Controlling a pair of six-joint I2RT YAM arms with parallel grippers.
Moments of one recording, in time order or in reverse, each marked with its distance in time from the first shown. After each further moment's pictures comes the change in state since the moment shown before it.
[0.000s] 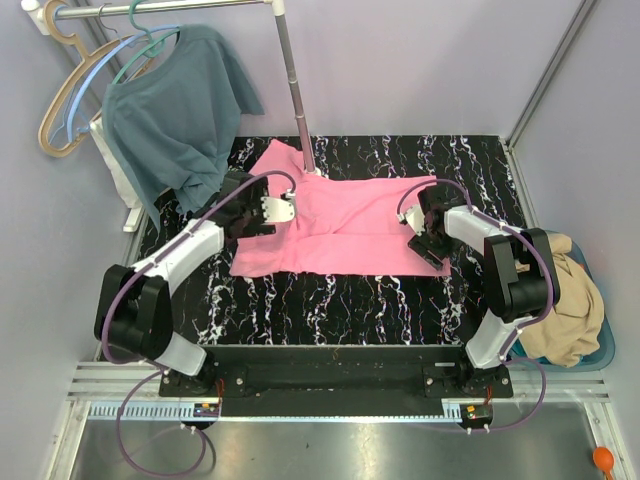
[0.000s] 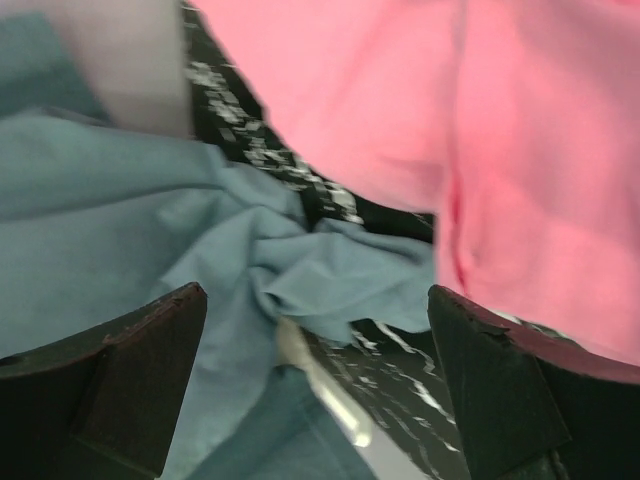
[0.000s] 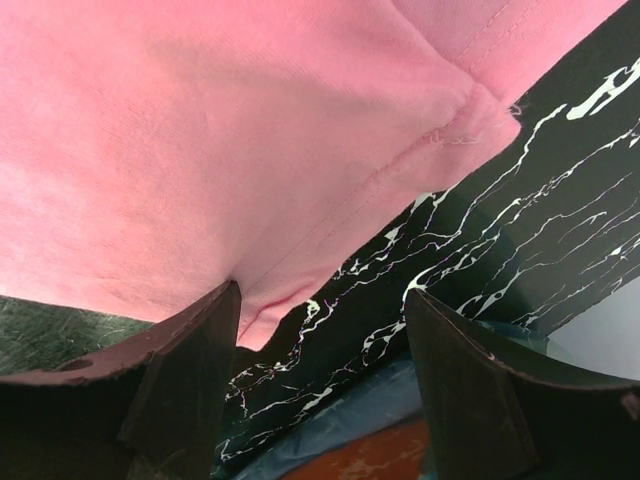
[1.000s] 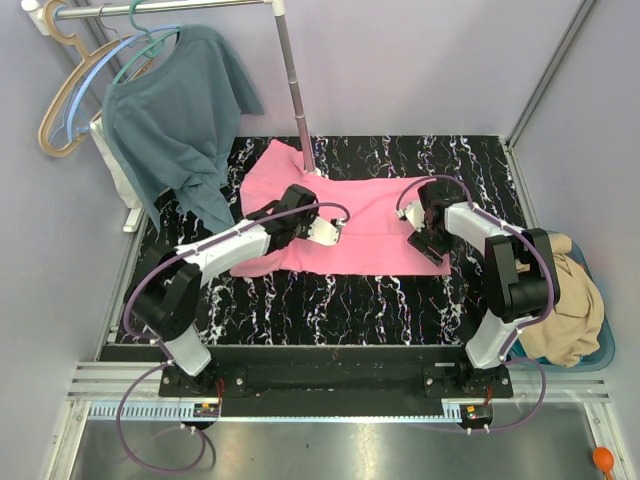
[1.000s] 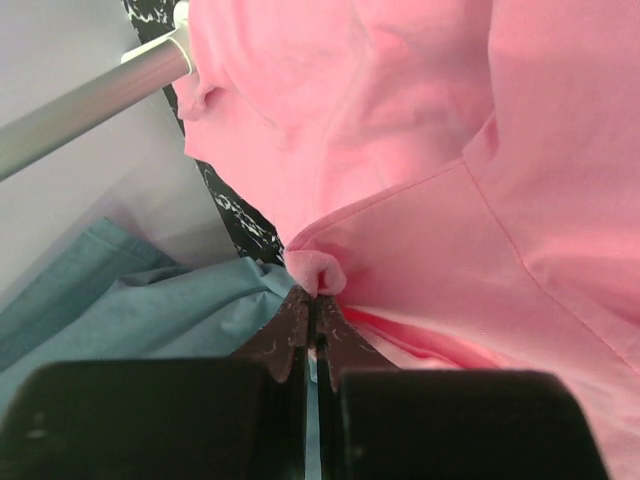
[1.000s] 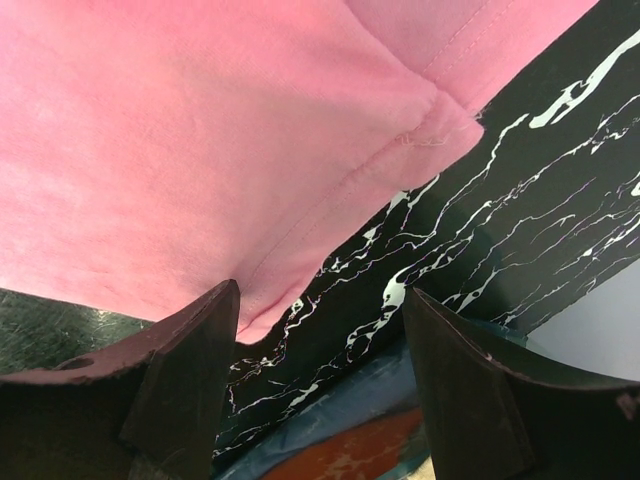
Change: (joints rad) left arm -0.284 0.170 0.116 -0.071 -0.163 0.083; right arm 0.000 0.000 0.039 -0.025 0.000 -0.014
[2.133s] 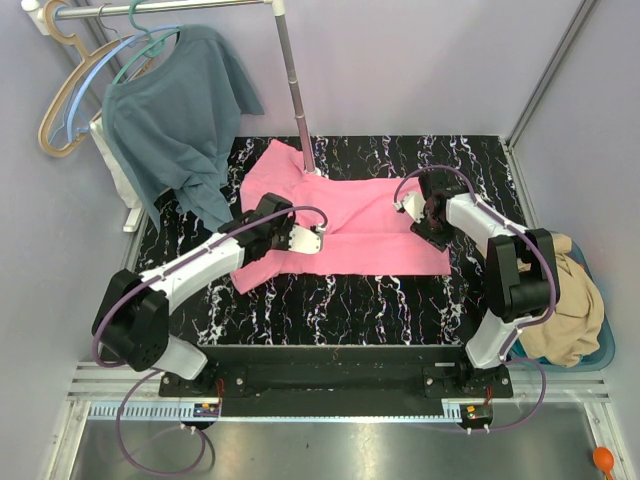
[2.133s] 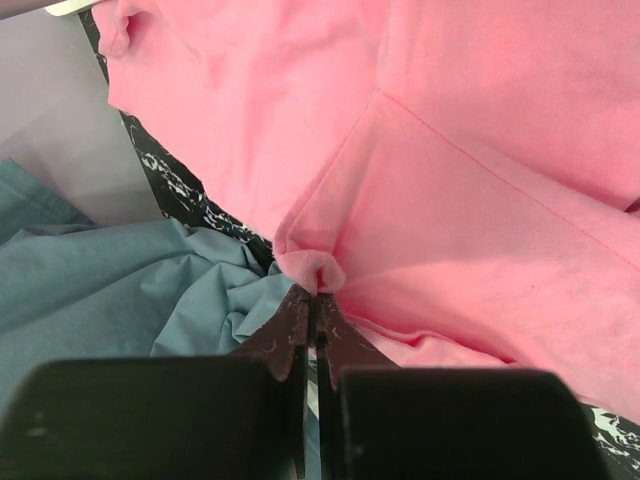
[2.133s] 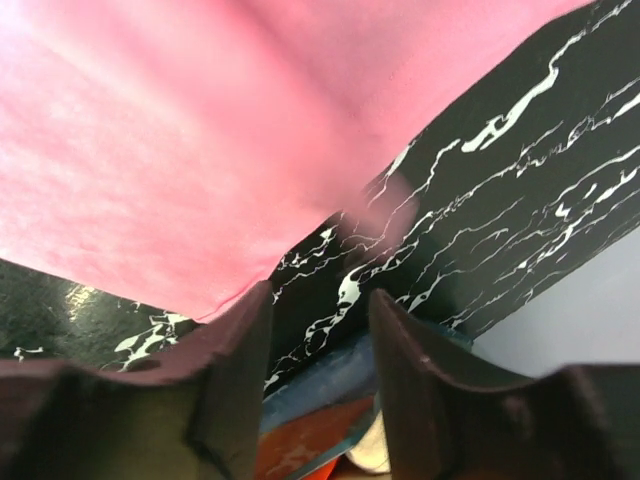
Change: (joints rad) left arm 0.049 -0.208 -0.143 -0.117 0.079 -0.101; right arm 0.000 -0.001 0.102 -0.067 -0.021 -0.084
